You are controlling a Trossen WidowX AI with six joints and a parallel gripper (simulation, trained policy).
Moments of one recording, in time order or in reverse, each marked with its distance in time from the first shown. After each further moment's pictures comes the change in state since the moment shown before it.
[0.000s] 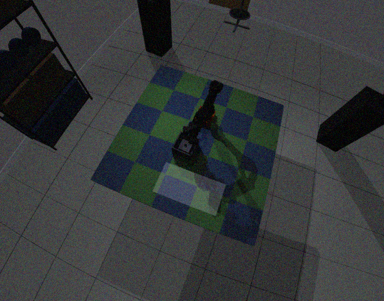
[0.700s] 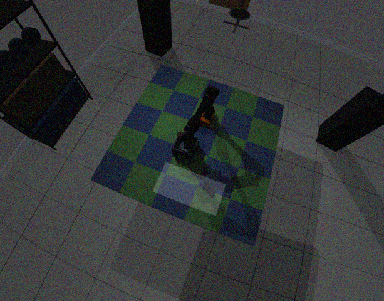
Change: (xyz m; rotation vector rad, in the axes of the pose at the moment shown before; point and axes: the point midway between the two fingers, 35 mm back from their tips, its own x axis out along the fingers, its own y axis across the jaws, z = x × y) arm 0.059 -0.004 0.014 -0.017 0.077 -0.096
